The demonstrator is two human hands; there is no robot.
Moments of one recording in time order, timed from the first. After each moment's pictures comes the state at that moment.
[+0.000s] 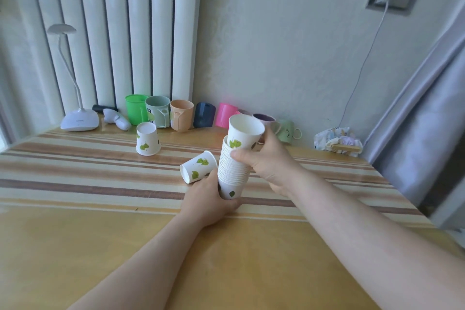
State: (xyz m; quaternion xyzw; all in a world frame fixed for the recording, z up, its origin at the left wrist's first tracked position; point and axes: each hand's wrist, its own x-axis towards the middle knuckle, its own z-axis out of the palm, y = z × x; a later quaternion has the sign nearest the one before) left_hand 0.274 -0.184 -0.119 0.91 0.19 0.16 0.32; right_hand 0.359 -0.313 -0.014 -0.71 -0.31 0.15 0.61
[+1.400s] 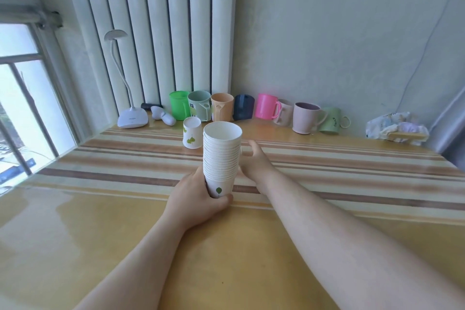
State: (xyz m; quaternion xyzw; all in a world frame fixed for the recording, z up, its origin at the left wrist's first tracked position) left_hand 0.180 -0.099 -0.124 0.91 0.25 0.20 0.28; right_hand 0.361 -0.179 -0.115 -0.81 -0.18 0.24 0.51
